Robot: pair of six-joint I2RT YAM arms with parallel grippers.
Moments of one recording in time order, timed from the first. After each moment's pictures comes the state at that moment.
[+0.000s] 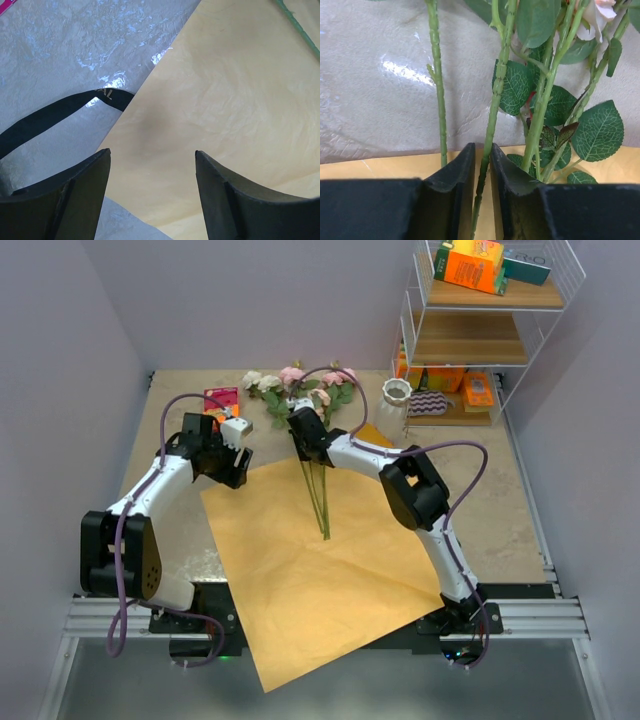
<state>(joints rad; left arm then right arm) -0.10 1.47 0.99 -0.49 0.26 0.32 0.73 2.32 1.78 -0.25 0.32 0.25</state>
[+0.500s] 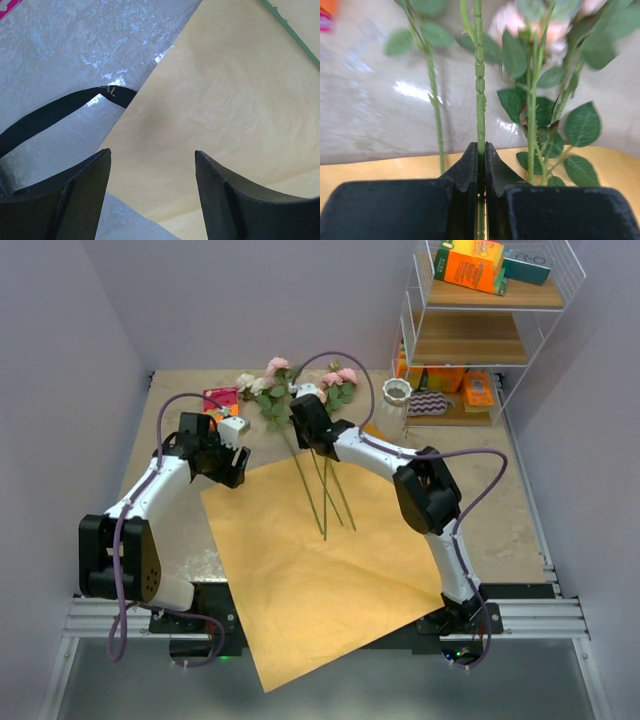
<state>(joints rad) -0.09 1.45 1.00 -0.51 0.26 0.33 0.73 2.25 1.79 -0.26 0.33 0.25</state>
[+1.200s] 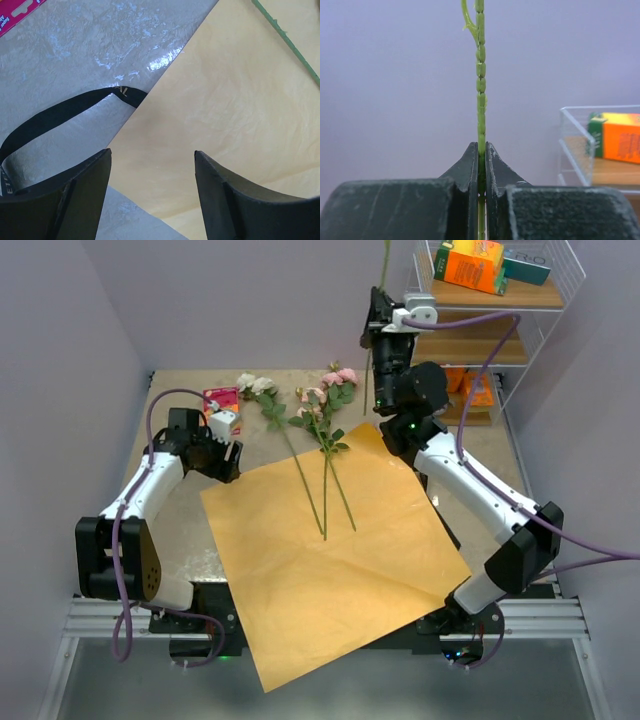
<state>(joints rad) -0.03 1.45 1.04 -0.54 0.32 0.33 0.68 1.57 1.59 0.62 0.49 -0.21</state>
